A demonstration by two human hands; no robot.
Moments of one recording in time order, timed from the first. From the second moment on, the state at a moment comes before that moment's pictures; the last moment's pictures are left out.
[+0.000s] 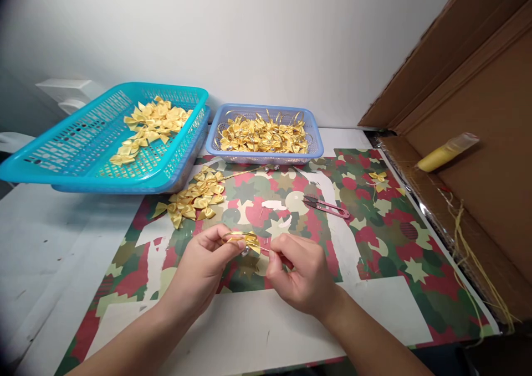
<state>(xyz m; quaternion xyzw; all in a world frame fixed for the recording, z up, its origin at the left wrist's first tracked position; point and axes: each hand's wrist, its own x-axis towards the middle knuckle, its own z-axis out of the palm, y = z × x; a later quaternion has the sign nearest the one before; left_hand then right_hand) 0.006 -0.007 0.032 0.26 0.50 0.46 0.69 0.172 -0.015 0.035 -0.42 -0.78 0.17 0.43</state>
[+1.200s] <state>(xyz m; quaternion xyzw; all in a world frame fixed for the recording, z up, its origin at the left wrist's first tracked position) 0.004 -0.007 0.035 0.25 0.48 0.45 0.71 0.172 -0.013 0.035 -0.42 -0.77 0.21 0.43</state>
